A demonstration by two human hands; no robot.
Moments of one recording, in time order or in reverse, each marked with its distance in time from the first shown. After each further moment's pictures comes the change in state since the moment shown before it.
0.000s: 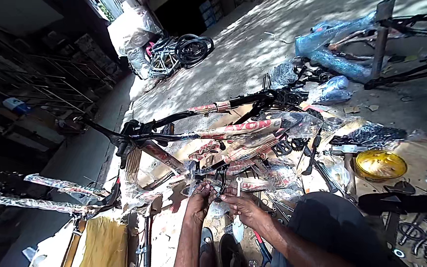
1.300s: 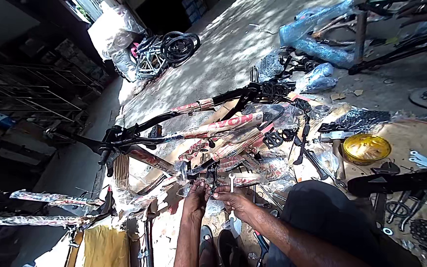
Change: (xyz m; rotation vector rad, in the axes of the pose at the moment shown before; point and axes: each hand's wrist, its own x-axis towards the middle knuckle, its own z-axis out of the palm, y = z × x) left_hand -0.002 -0.007 0.016 -0.020 0.119 0.007; right_hand -0.001 -0.003 0.001 -0.063 0.060 0.012
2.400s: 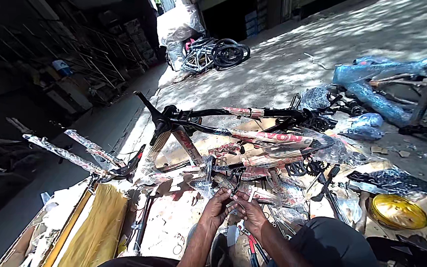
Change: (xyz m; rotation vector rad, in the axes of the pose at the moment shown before) left_hand -0.027 -0.028 -0.004 -0.179 -0.136 -0.120; right_hand -0.007 0.005 0.001 0.108 0.004 -0.047
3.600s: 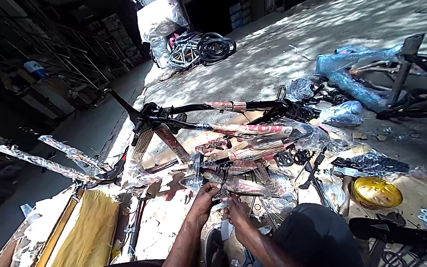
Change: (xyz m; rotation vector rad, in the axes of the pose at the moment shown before) left_hand -0.011 0.013 0.011 0.460 0.042 0.131; right_hand -0.024 0.023 0.006 -0.494 0.212 0.012
